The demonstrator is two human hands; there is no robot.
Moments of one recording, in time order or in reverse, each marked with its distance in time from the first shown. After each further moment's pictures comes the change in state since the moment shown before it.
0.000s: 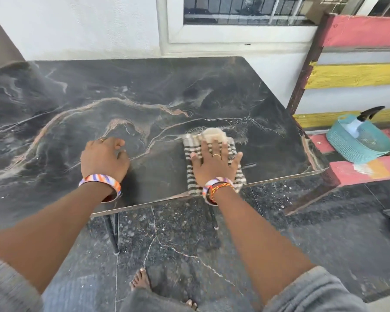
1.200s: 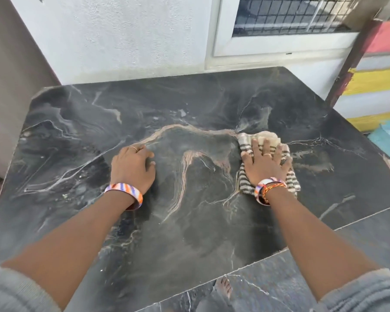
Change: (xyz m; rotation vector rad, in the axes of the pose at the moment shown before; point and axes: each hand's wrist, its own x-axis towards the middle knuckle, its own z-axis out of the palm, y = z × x) left_hand 0.151 -0.140 -0.012 0.055 -0.225 0.213; right_hand 0.087 -0.118 0.011 -0.053 0.067 0.300
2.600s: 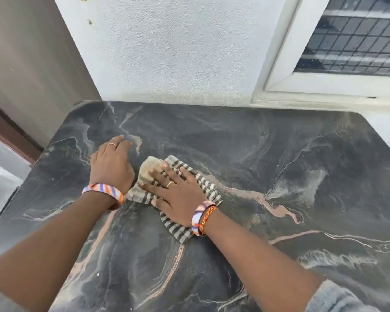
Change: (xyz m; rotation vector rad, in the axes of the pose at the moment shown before) left_hand 0.097 -0.016 -0.030 0.120 0.160 -0.325; right_hand 0.044 -0.180 0.008 -0.087 -0.179 -1.303
